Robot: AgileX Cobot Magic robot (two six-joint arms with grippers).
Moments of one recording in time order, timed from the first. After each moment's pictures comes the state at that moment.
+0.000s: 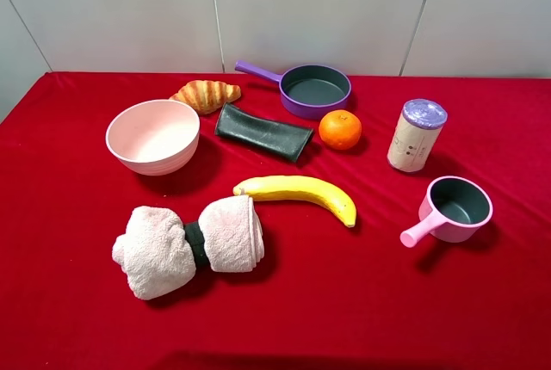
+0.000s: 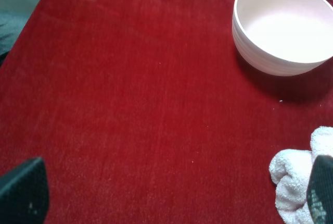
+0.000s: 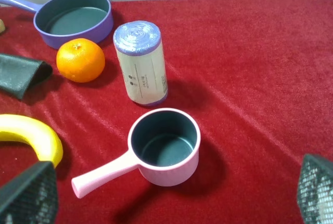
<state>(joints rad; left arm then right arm) 0.07 0.00 -0.49 0.06 1.07 -0.15 0.07 -0.01 -0.50 0.03 1.03 0.02</state>
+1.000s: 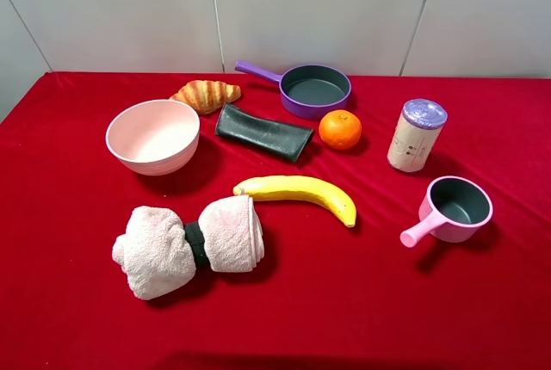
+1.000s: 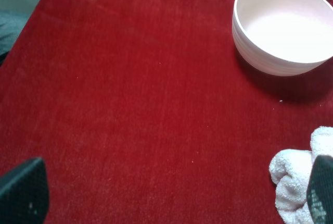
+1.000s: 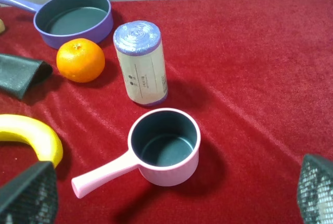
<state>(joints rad) 0.07 0.00 -0.49 0.06 1.07 -0.15 0.07 -0.01 -0.50 0.03 1.03 0.02</state>
